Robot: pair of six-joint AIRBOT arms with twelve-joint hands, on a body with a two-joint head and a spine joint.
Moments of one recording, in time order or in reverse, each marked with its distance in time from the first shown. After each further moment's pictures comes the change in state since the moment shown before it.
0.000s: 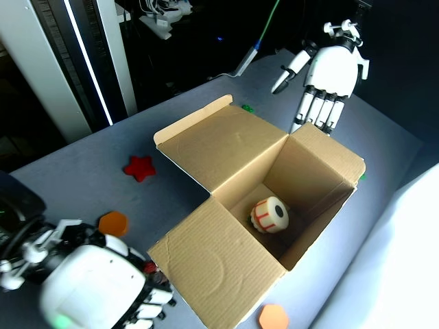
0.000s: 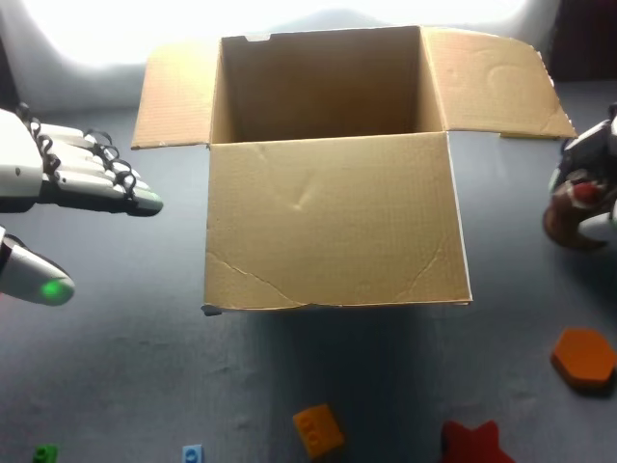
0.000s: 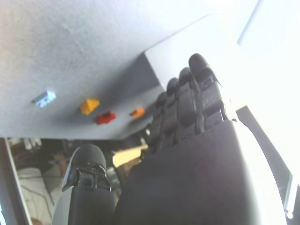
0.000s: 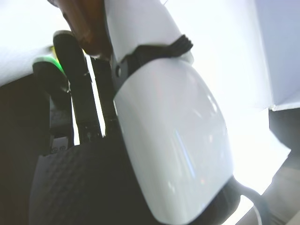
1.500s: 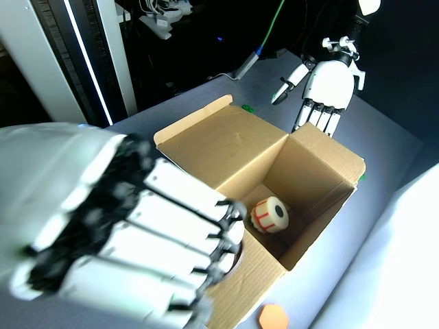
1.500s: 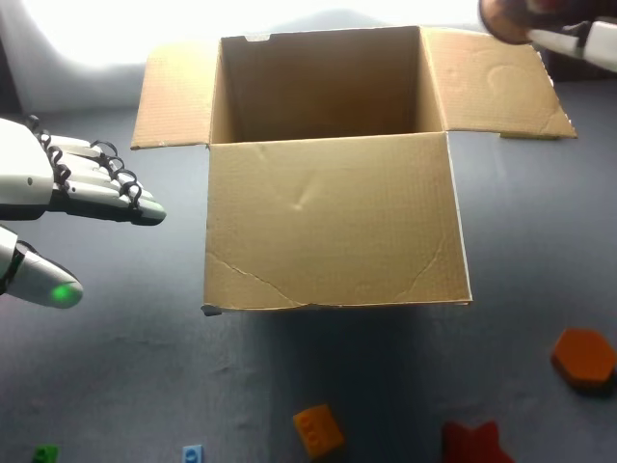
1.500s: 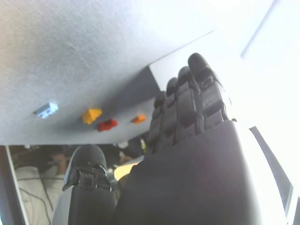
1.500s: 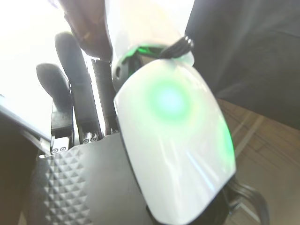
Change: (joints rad) left arm 0.039 -0.050 0.060 -0.035 0.003 0.040; right arm 0.208 0.053 -0.119 -0.673 0.475 0.183
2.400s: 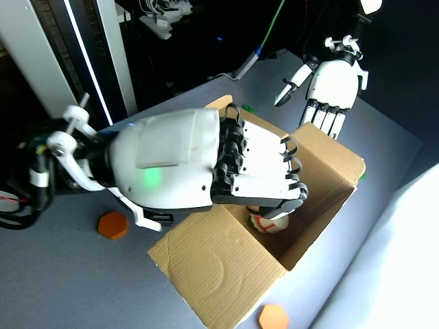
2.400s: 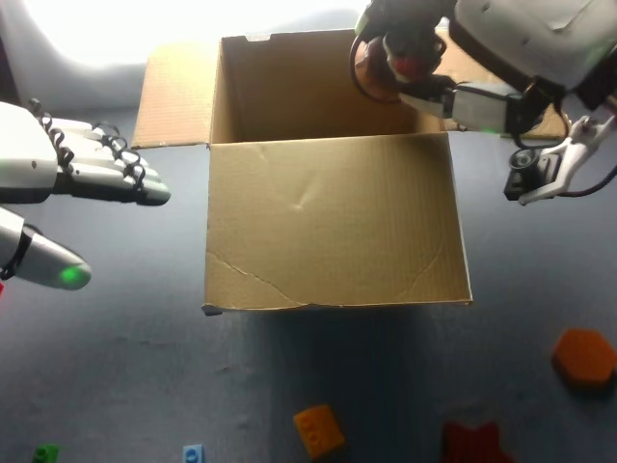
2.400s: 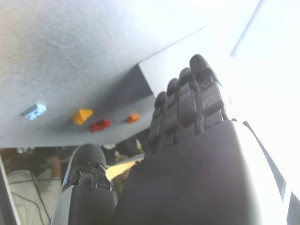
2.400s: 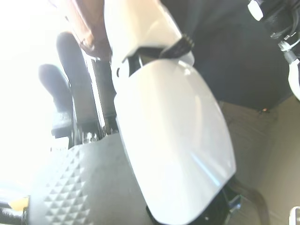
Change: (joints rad) left arm -0.043 -0.004 0.000 0.000 0.022 -0.001; right arm -0.048 -0.265 0.186 -0.183 0.082 0.087
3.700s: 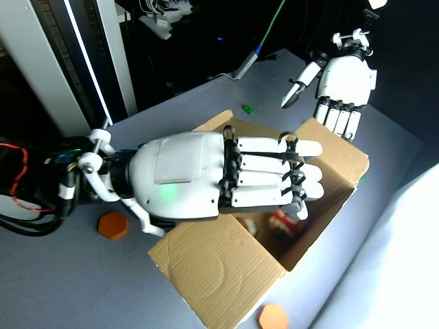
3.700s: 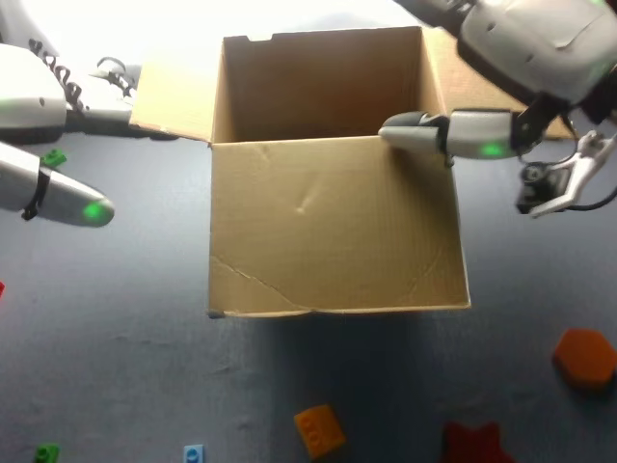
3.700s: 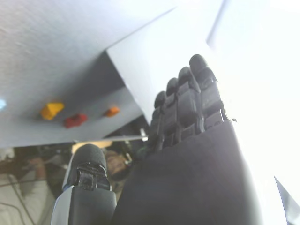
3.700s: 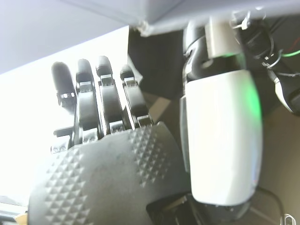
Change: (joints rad) left arm -0.103 -0.016 0.027 -0.052 0.029 0.005; right arm -0.027 0.032 -0.013 0.077 -0.040 -0.009
